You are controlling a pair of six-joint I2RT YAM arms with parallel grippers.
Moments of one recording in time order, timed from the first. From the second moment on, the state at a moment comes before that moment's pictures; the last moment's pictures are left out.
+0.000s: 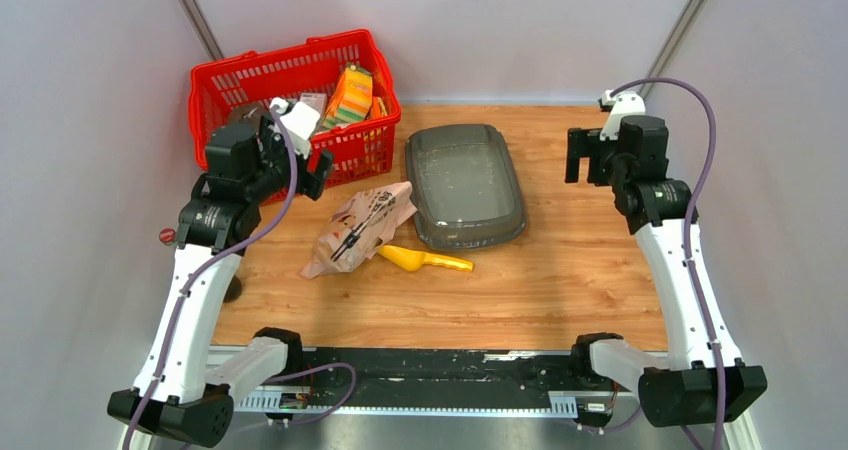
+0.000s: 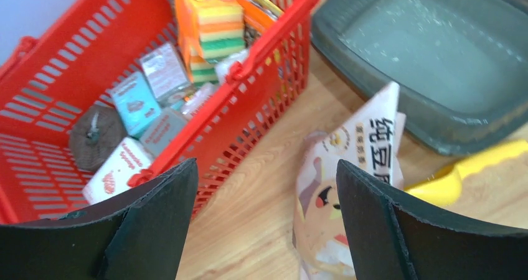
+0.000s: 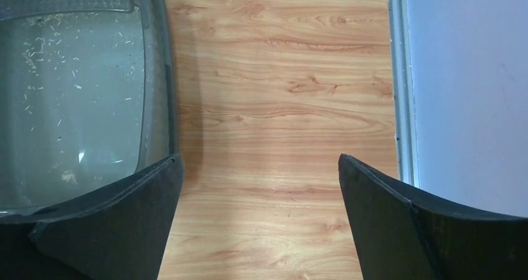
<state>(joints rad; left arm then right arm) -0.18 1.00 1.30 -0.63 0.22 0.34 0.08 1.11 1.28 -0.68 0.12 -0.03</state>
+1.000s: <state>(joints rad) -0.20 0.99 0.99 -1.17 0.16 0.64 0.38 1.38 1.22 -0.79 -0.36 -0.36</state>
